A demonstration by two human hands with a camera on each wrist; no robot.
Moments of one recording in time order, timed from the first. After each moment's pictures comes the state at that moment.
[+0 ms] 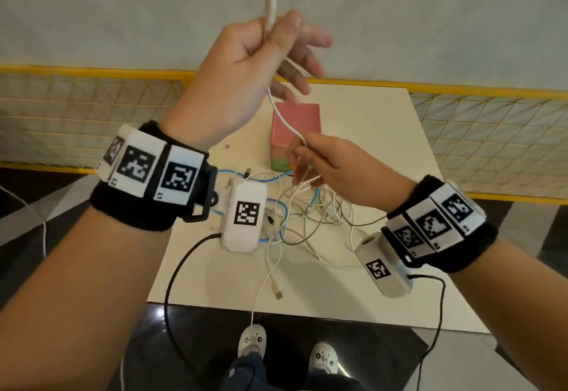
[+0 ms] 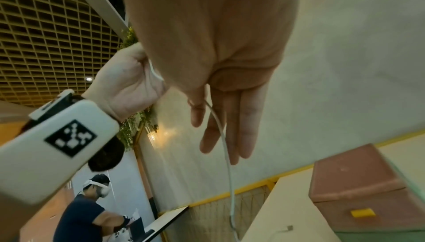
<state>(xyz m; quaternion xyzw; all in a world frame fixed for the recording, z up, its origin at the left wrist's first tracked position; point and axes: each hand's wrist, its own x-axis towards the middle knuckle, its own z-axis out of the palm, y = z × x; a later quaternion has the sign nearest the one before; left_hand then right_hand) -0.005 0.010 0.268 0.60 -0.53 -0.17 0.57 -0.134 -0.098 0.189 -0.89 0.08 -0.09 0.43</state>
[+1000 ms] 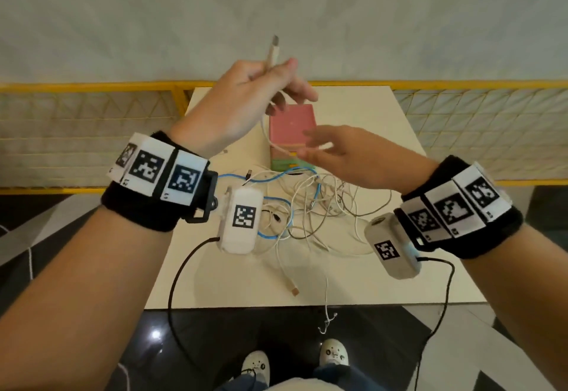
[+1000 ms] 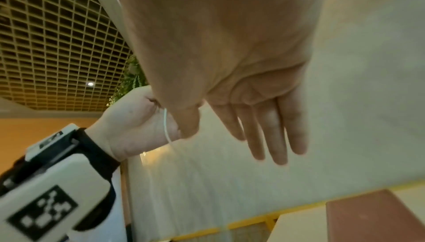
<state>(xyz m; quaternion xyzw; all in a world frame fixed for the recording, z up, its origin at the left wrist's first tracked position) 0.015 0.034 0.253 0.64 -0.54 -0.23 0.49 -0.139 -0.072 0.214 -0.94 0.21 -0.03 0.28</state>
